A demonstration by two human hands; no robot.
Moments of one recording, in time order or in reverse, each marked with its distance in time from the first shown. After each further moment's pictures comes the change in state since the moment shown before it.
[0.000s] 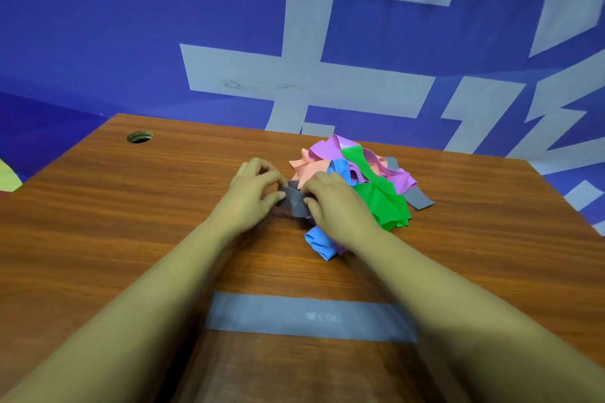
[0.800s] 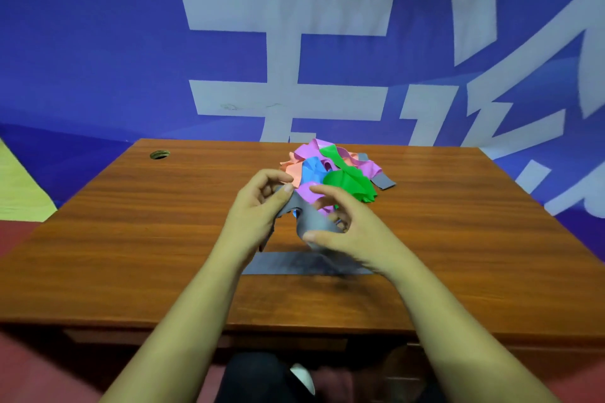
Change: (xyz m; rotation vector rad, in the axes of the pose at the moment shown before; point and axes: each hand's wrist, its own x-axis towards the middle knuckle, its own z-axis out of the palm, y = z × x) left_hand -0.115 0.183 -0.070 -0.899 0.142 -0.188; right_hand -0.161 -0.070 -0.109 0.834 -0.006 0.185
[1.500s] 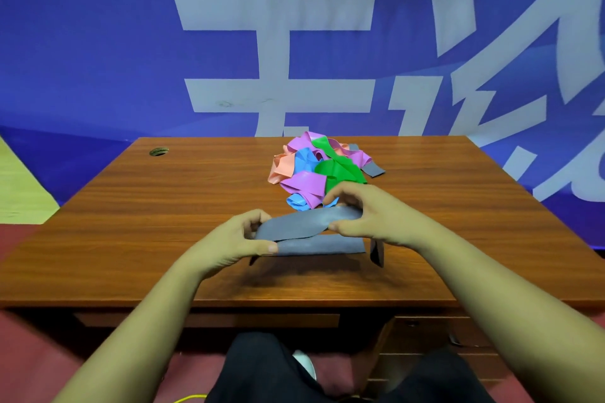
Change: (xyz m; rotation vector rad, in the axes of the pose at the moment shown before) left_hand -0.044 -0.020 -0.043 0.194 -0.466 -0.327; right_hand -0.027 -0.004 -0.047 -0.285 -0.184 -0.025
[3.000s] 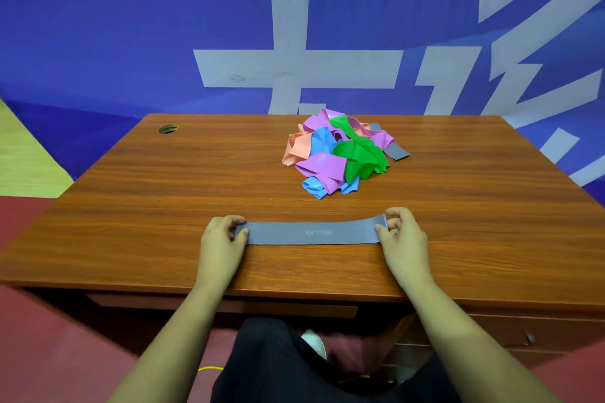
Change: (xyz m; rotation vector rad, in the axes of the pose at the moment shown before) left_hand 0.010 -0.108 -0.011 0.549 0.806 -0.111; right_hand -0.004 0.116 0.091 0.020 0.663 0.465
